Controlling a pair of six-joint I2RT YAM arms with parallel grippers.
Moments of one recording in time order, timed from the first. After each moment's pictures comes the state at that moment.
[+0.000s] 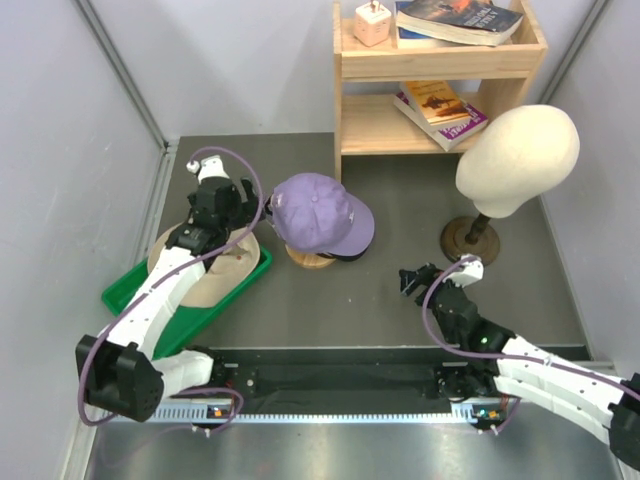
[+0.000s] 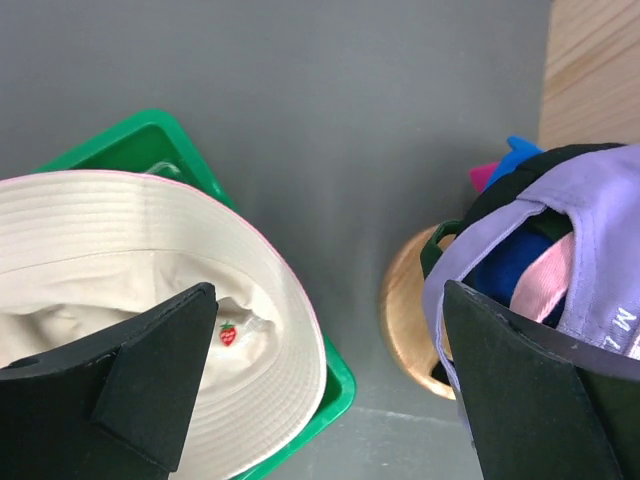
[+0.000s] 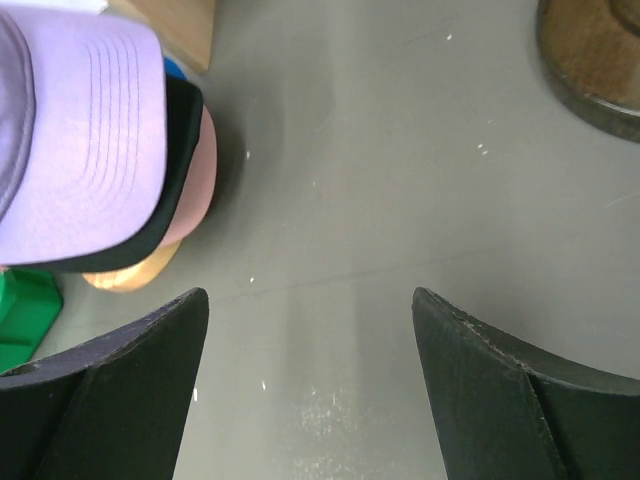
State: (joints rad) left arm -0.29 1.18 0.99 -0.37 -0.31 -0.44; right arm 0.85 0.59 0.09 0.16 0.66 0.81
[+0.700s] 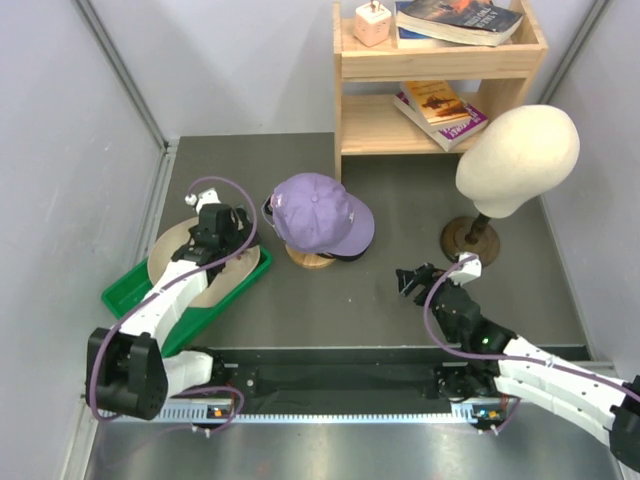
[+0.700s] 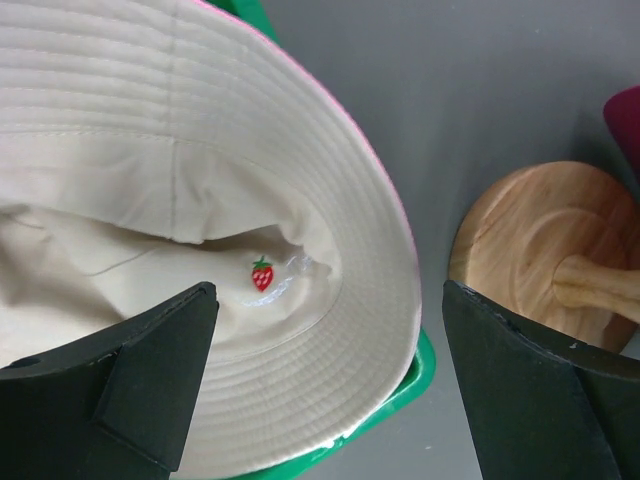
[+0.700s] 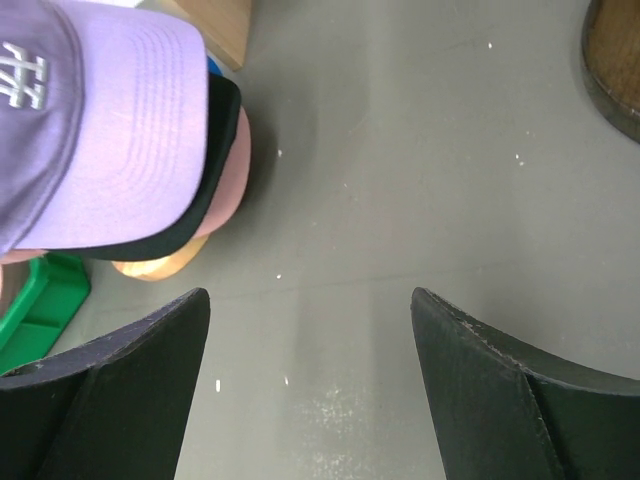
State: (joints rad) left arm -0.19 1.17 0.73 -0.28 -0.21 -0.54; right arm 0.85 0.58 0.10 0.20 0.60 0.77
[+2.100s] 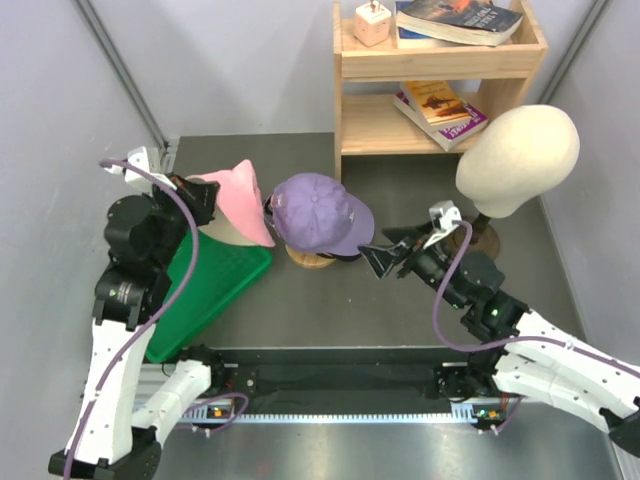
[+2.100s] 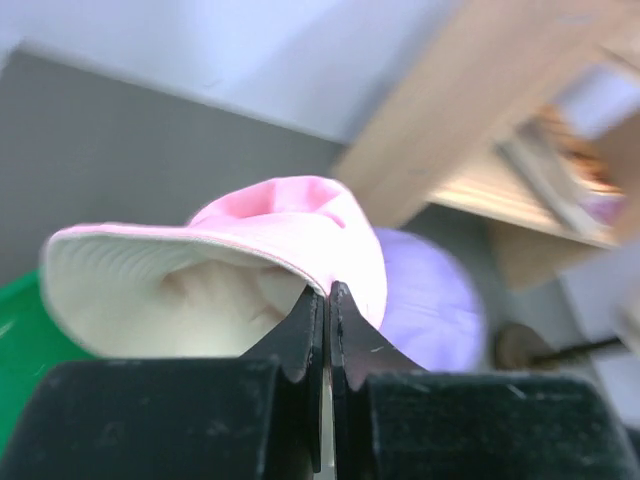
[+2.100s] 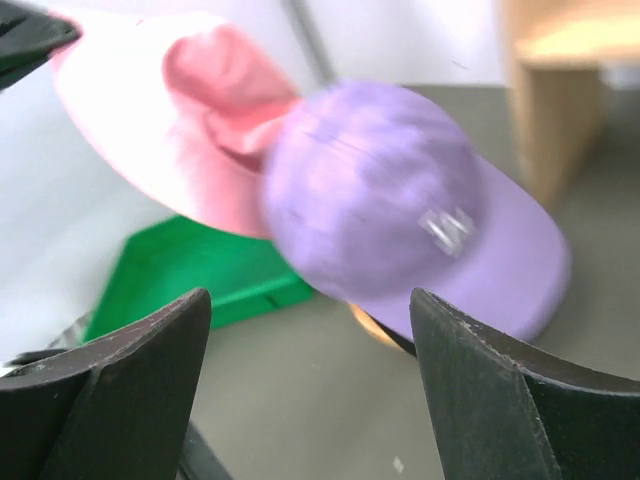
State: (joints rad) left arm -0.19 0.79 1.16 -0.48 -0.07 -0.49; right arm 0.88 0.68 0.52 0.25 0.15 0.40
